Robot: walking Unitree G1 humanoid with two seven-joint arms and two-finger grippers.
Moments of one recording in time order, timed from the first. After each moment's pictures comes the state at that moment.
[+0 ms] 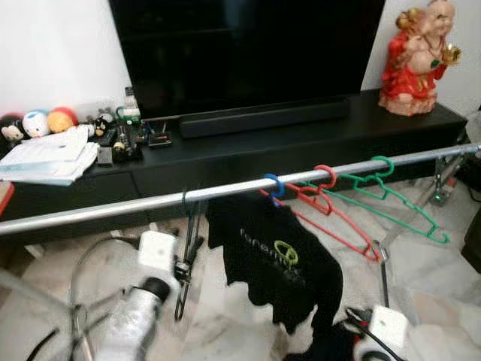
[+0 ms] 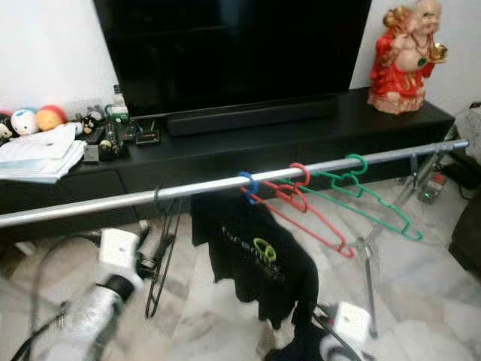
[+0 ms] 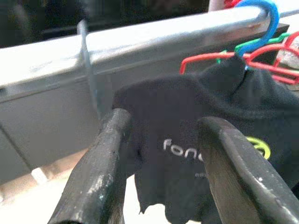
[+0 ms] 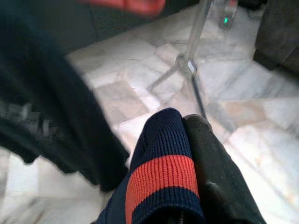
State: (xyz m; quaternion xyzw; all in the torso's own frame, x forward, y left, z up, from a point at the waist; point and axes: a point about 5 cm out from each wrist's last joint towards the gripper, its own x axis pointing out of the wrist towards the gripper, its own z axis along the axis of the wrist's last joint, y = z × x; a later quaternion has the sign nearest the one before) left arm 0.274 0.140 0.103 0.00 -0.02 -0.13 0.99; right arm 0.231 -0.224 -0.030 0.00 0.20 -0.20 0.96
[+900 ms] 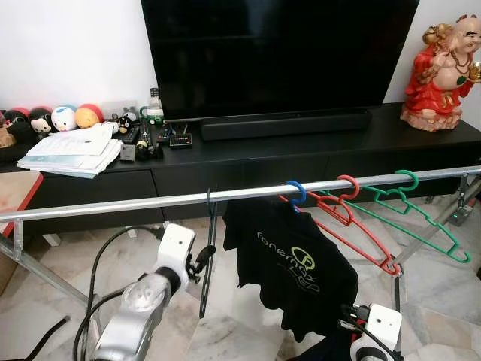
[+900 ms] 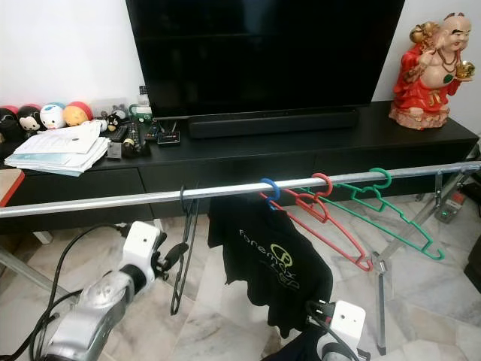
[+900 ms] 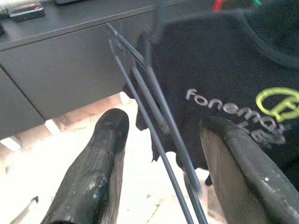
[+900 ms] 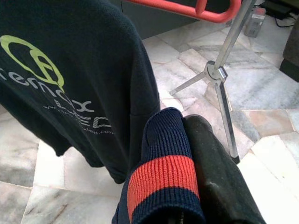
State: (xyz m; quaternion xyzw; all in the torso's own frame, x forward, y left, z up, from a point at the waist) left arm 0.317 0.136 0.102 0.01 0.11 -0.14 0.98; right arm 0.238 -0.212 -0.028 0.02 0.19 -0.19 0.96
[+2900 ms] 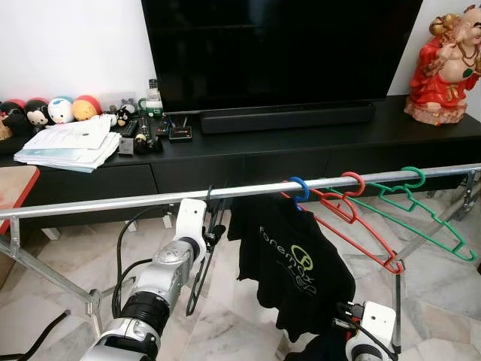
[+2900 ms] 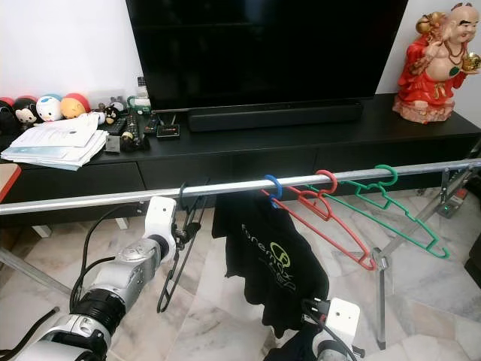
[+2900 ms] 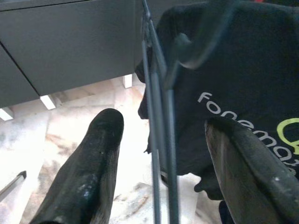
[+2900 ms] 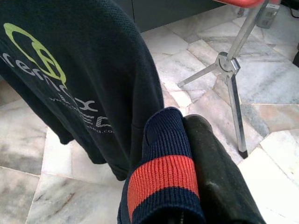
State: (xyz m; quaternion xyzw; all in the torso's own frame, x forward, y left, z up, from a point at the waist) left arm 0.362 0.117 0.099 -0.02 0.15 -0.11 0.98; right arm 0.241 -0.205 -0.029 0.02 0.20 -0.17 0.97
